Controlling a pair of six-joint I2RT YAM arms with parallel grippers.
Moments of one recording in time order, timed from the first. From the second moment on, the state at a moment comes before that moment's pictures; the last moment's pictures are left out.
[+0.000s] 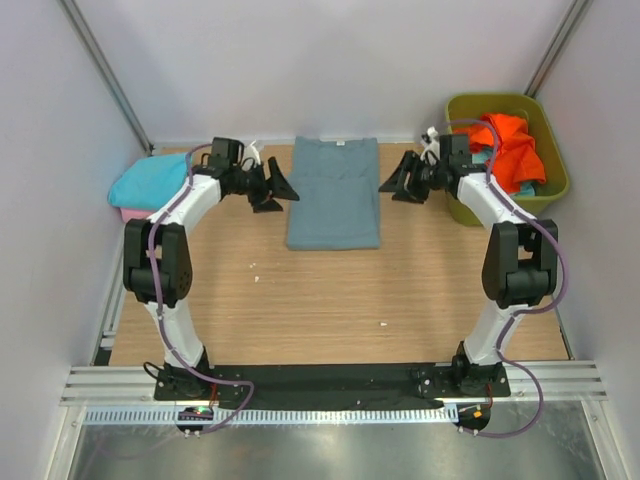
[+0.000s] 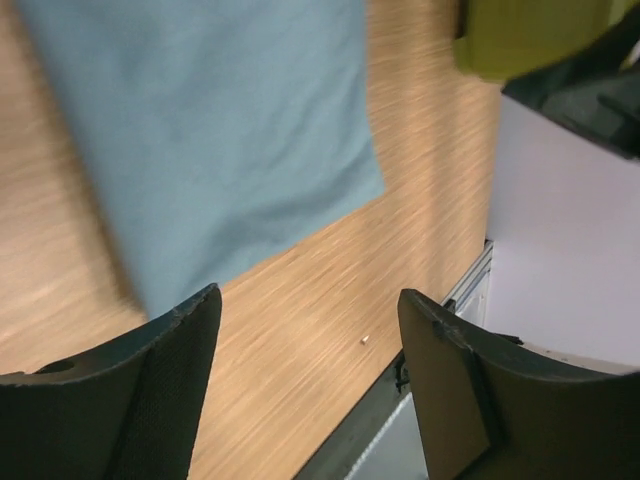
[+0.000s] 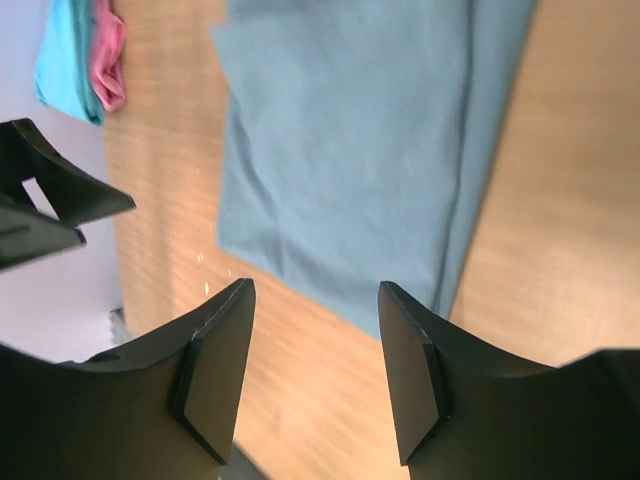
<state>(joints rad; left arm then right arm) -0.21 1.90 1.53 -0.45 0.73 -0.53 0.09 1.85 1.51 -0.40 -0.60 0.46</state>
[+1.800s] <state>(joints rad) -0.22 2.11 1.35 -0.47 0.73 -0.66 0.10 1.99 1.18 -0.33 -0.71 0.62</state>
